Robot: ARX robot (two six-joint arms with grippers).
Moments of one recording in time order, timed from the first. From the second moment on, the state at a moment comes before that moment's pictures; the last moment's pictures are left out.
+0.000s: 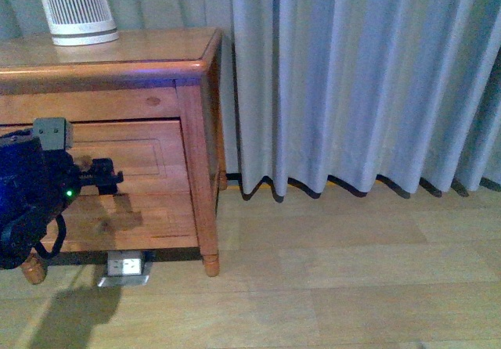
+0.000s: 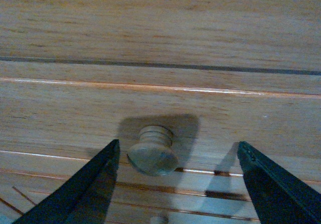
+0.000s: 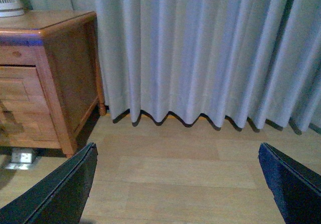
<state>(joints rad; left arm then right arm) 0.06 2.62 1.53 0.93 -0.02 0.03 0.00 0.00 0.01 0.00 0.00 -0.01</state>
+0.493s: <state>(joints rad) 0.07 2.62 1.53 0.93 -0.03 0.03 0.00 0.00 0.01 0.00 0.00 -0.01</state>
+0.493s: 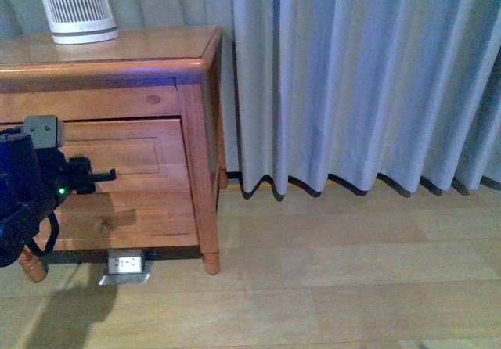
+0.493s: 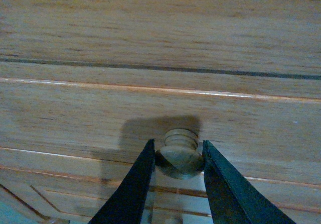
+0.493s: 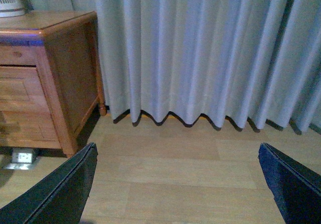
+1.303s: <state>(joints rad) 0.05 2.36 0.79 1.33 -0.09 0.09 0.00 0.00 0.01 0.00 0.00 -0.01</state>
